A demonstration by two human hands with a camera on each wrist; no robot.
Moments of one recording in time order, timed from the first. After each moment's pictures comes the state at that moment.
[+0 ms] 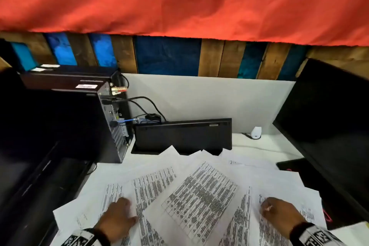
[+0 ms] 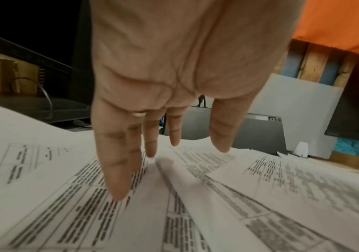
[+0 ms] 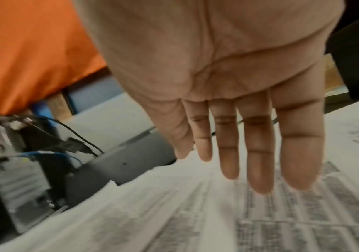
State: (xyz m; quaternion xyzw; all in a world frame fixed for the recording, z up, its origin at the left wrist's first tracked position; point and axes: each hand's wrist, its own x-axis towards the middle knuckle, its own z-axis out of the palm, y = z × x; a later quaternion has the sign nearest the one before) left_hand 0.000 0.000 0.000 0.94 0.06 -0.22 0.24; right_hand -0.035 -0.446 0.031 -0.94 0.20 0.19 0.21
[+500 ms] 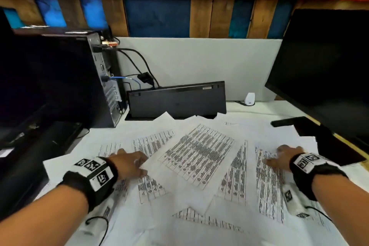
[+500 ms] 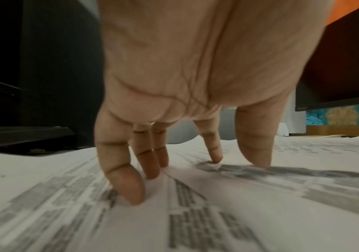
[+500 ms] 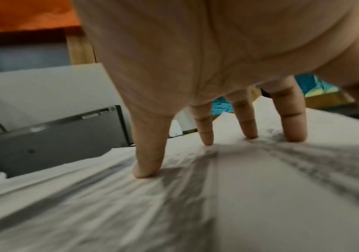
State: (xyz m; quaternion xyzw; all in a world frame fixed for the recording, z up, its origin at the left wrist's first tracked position) left_hand -0.006 -0.034 -0.006 0.97 -0.03 -0.25 0.06; right_hand -0.030 -0.497 -0.030 -0.94 0.28 0.19 0.03
